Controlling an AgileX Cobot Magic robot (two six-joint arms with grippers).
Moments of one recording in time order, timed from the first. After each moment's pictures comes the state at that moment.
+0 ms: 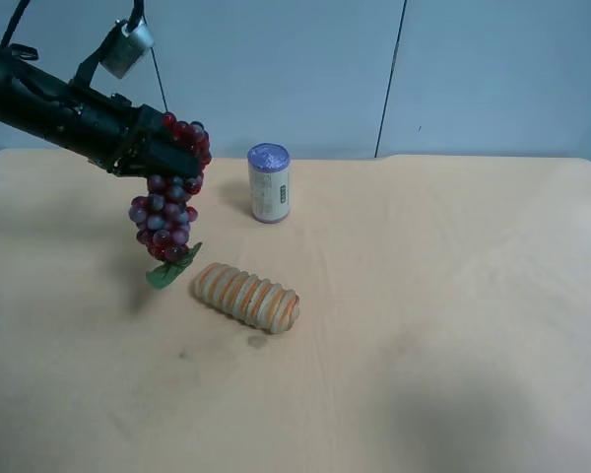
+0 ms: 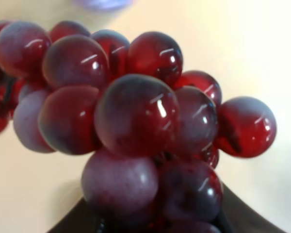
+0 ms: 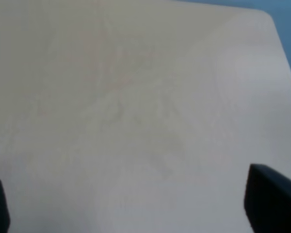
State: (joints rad) left arm -0.08 1.74 -1.13 -0.96 0.79 0.90; right arm 0.08 0.00 -0.50 -0.07 1.07 0.00
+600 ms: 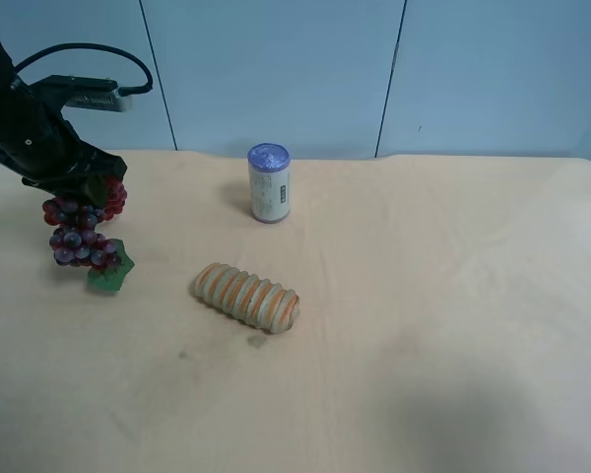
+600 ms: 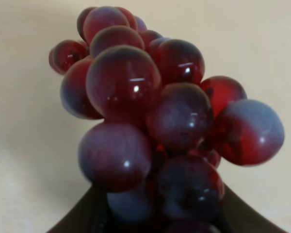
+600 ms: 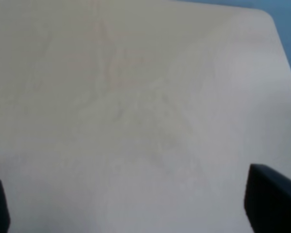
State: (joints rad) left arm -0.14 1.74 -1.17 0.03 0.68 0.04; right arm 0.08 0.00 -0.50 -0.07 1.07 0.00
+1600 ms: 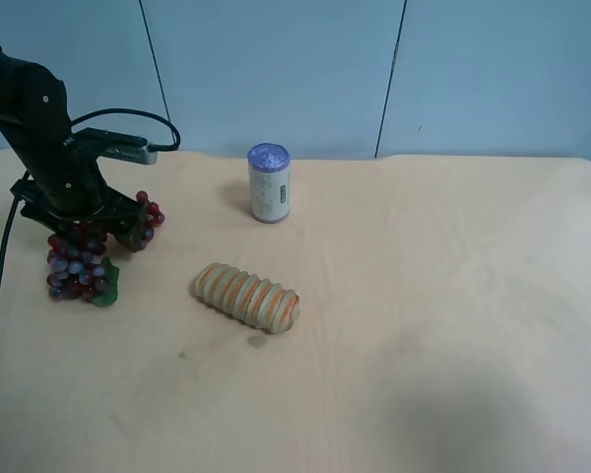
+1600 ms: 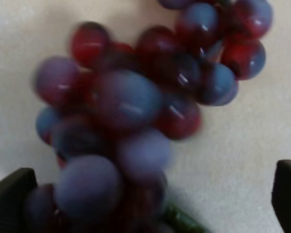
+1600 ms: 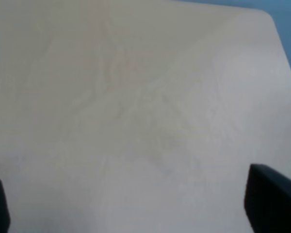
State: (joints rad) left arm -0.17 1.92 -1.17 0.11 0.66 -0.07; right arm 0.08 0.00 -0.50 -0.07 1.07 0.00
